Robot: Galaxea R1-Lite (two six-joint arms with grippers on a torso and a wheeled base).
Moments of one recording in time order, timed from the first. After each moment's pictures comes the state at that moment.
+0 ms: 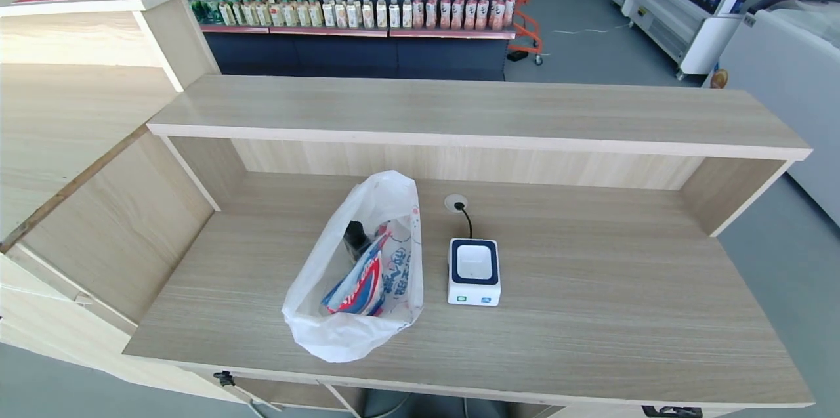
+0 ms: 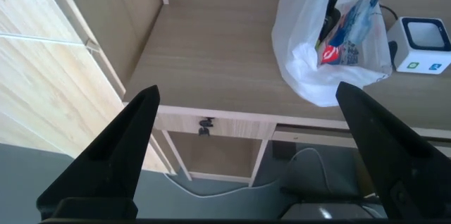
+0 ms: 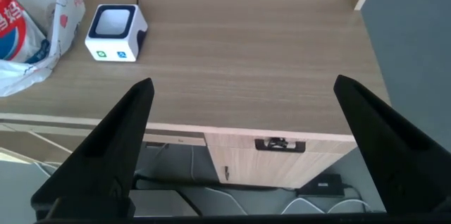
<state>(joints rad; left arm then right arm) 0.00 0.00 0.00 0.00 0.01 0.00 0.00 0.00 0.00 0.00 0.01 -0.03</state>
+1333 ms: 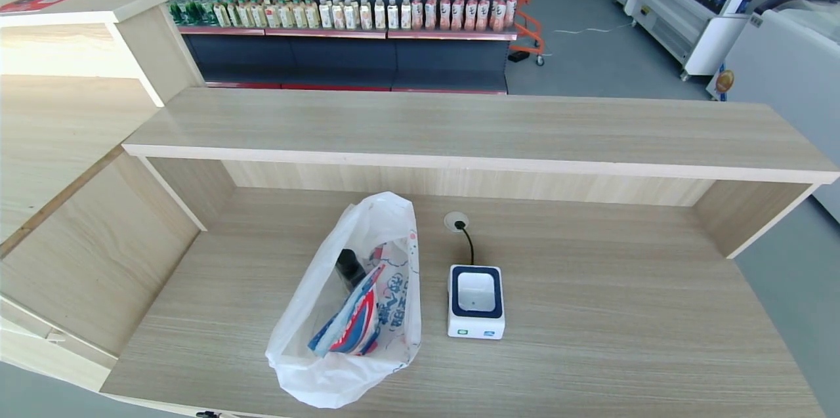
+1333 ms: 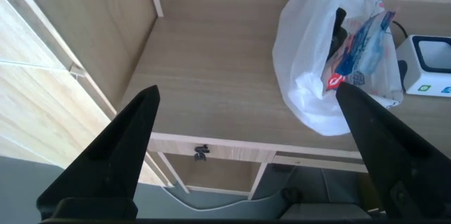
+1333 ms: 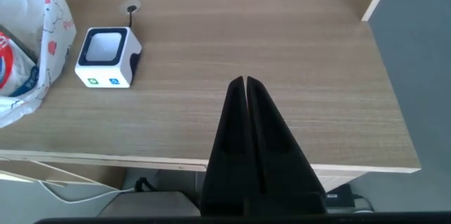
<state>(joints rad) 0.00 0.00 0.00 0.00 0.01 0.00 0.00 0.00 0.00 0.00 0.01 0.01</state>
